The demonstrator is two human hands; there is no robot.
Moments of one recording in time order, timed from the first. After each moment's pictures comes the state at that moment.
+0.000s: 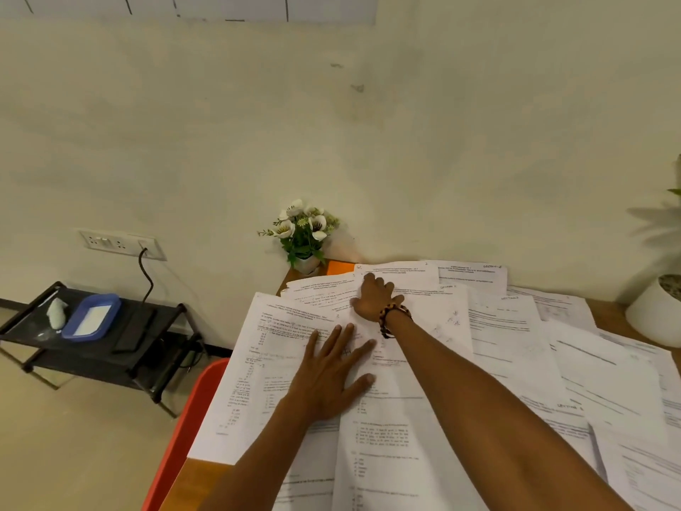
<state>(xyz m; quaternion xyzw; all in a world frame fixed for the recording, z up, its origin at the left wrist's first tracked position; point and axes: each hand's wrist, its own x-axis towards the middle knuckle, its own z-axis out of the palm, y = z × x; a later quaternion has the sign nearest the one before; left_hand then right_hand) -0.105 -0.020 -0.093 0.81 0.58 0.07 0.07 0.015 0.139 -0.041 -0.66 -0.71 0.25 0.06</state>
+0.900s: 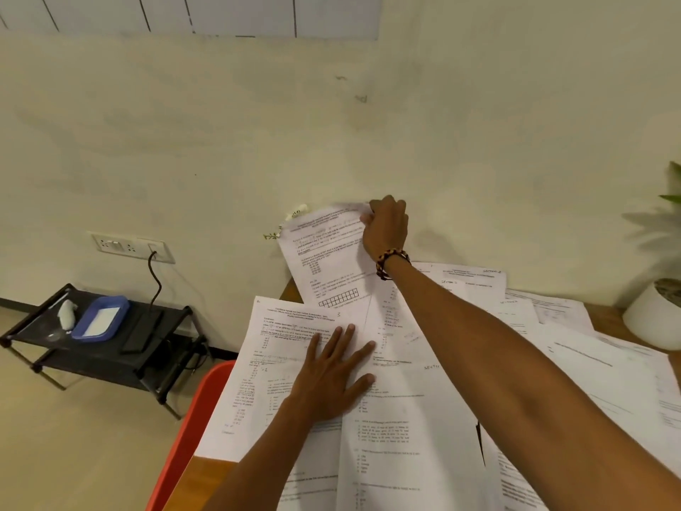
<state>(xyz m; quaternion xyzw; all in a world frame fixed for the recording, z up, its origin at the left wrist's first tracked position) -0.106 -0.028 -0.095 0.81 0.59 0.07 0.06 -0.001 0.169 0.078 -0.60 -0.67 0.04 0.43</state>
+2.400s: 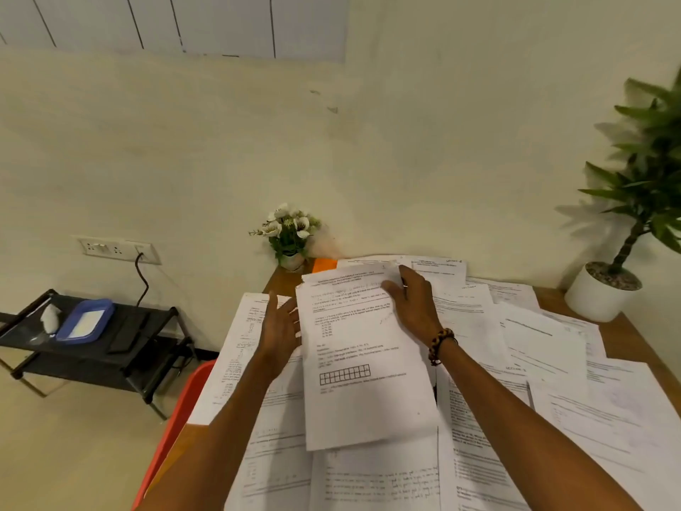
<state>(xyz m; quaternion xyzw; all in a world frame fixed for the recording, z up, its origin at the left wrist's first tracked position) -0.117 -0.051 -0.015 0.30 0.49 0.56 0.60 0.130 0.021 0.011 -0.47 -0.69 0.23 0.50</state>
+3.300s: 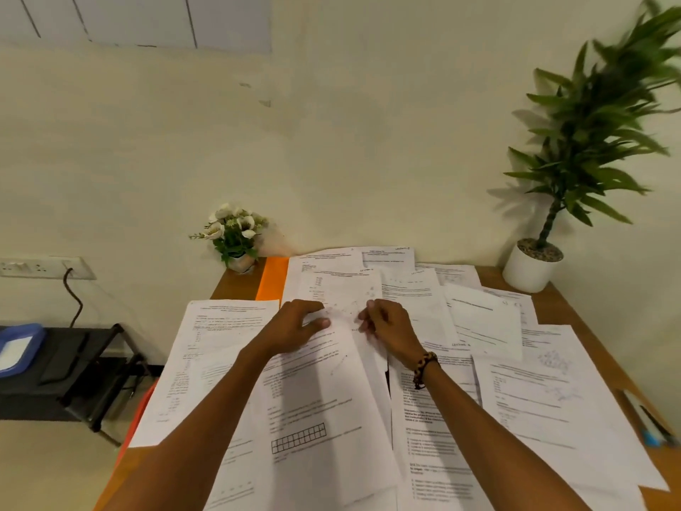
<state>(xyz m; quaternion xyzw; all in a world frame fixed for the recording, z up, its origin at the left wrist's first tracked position) -0.054 0.005 -0.035 0.77 0.52 0.24 0.26 0.192 -0.019 -0.036 -0.54 -0.62 0.37 0.43</state>
